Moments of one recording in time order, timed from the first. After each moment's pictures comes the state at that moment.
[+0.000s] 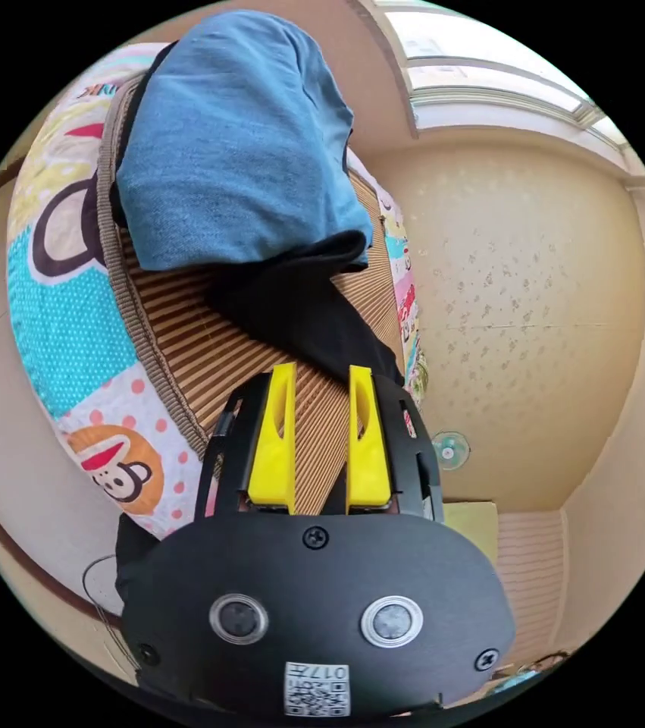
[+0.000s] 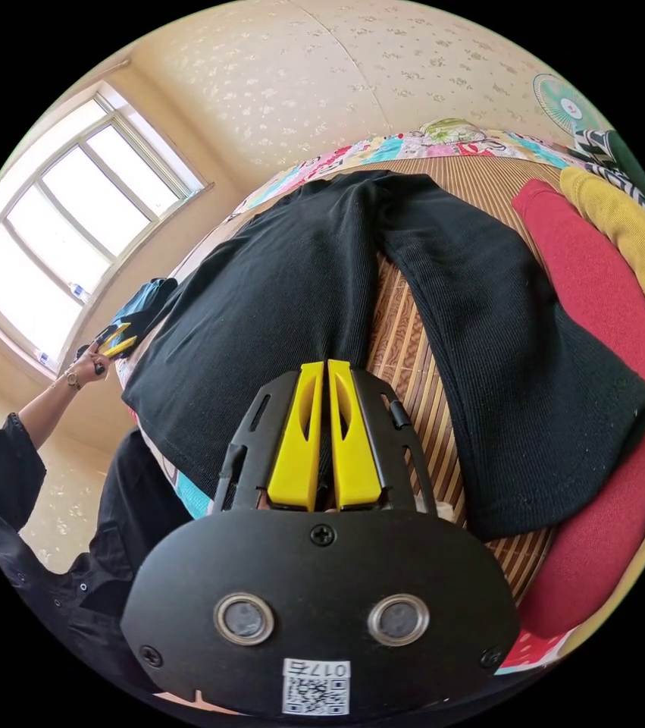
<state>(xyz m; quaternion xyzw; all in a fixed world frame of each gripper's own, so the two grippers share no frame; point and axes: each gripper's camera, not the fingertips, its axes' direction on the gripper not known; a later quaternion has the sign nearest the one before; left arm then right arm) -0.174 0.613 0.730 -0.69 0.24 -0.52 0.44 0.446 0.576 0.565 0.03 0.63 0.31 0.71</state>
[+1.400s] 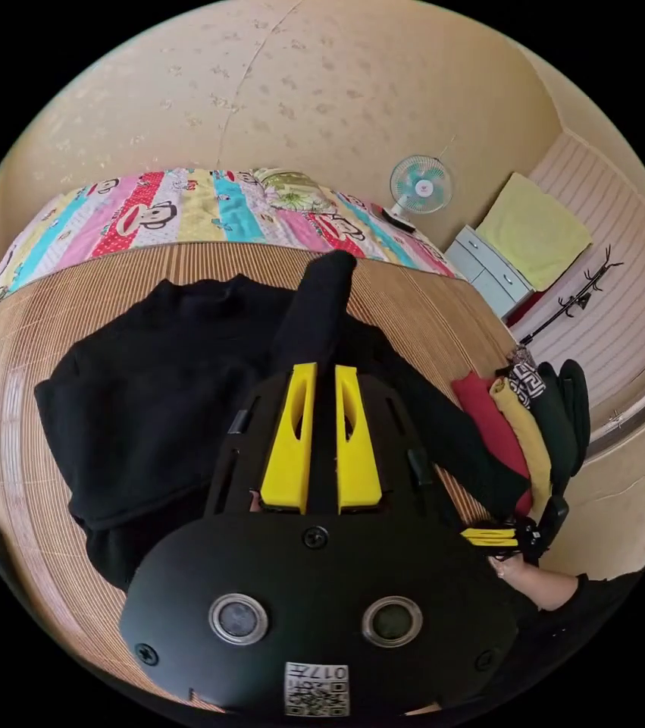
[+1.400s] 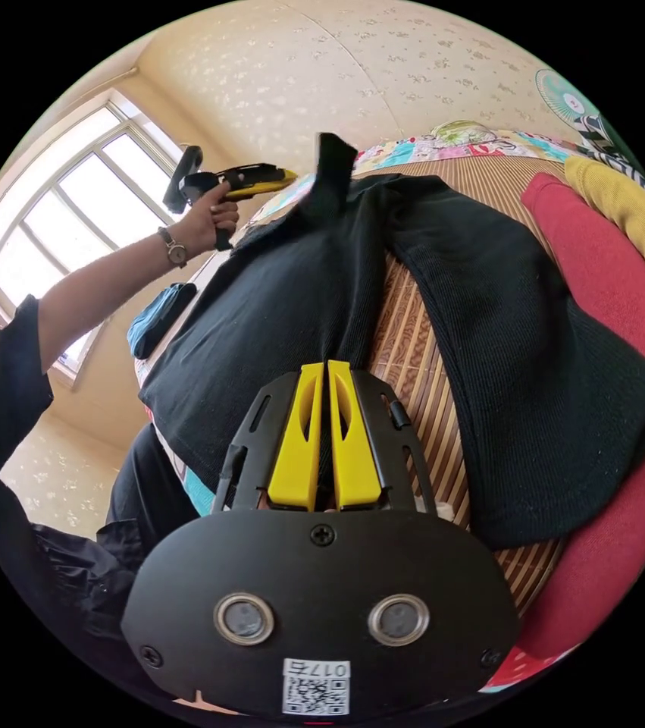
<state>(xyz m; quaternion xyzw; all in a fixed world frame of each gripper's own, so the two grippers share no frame) 0.417 0.345 0.575 -0.54 0.66 -0.03 0.52 0.417 0.588 0.591 0.05 0.61 0.30 0.74</state>
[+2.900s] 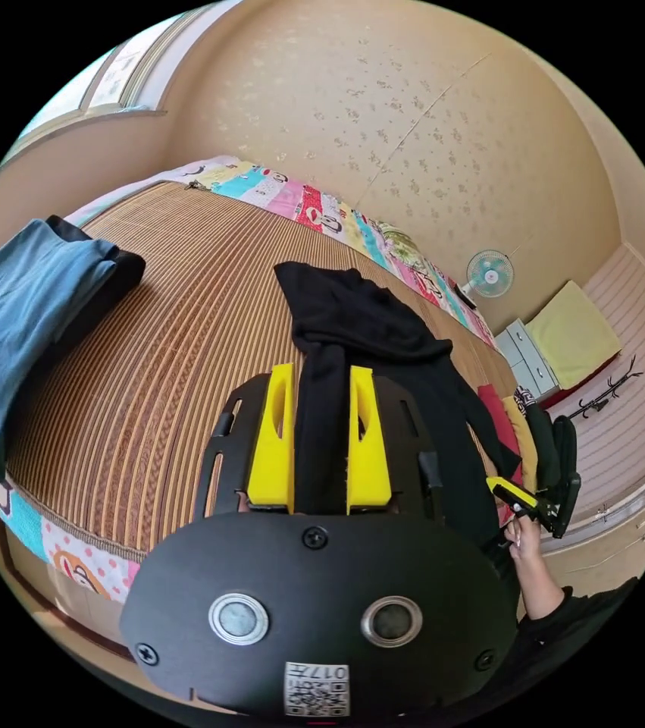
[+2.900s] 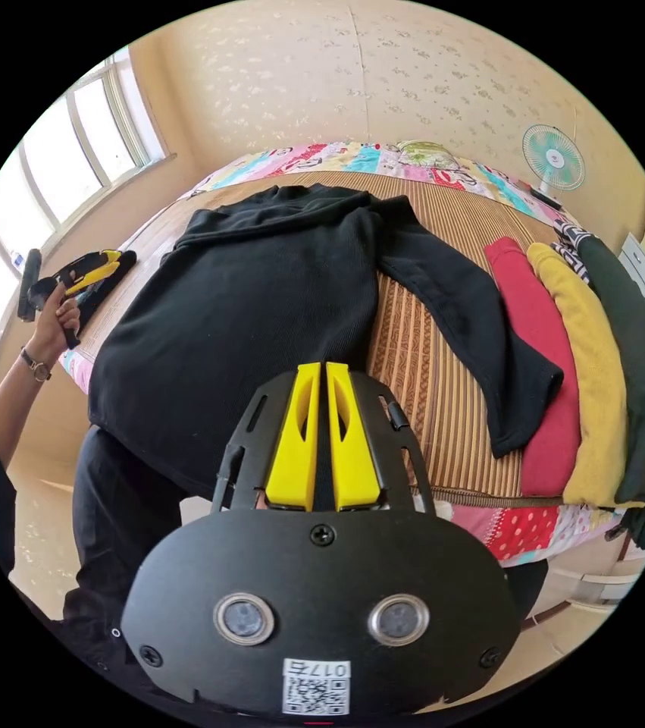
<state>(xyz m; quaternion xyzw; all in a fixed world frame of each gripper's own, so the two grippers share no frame) 0.149 0.526 0.655 -0.61 0.51 -0.19 0.58 0.475 0.560 0.780 -0.04 0.73 0.32 0.60</state>
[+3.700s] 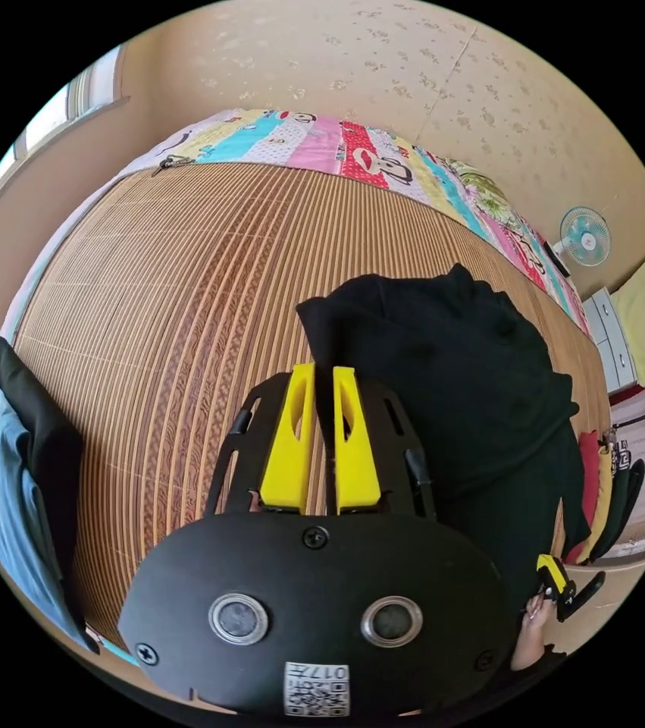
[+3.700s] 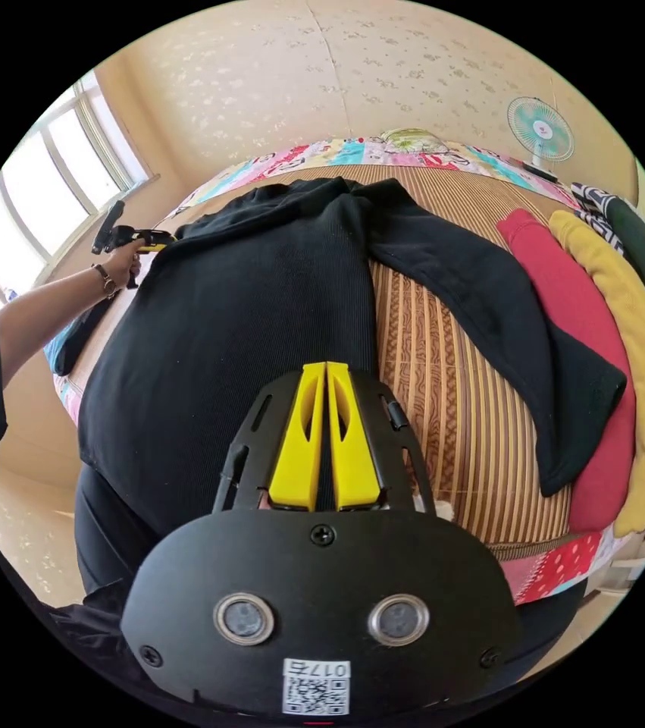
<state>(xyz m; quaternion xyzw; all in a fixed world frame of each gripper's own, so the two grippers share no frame) 0.344 0.672 0.802 -0.68 0.44 -0.05 0.59 0.498 0.560 0.701 0.01 0.72 0.35 0.60</state>
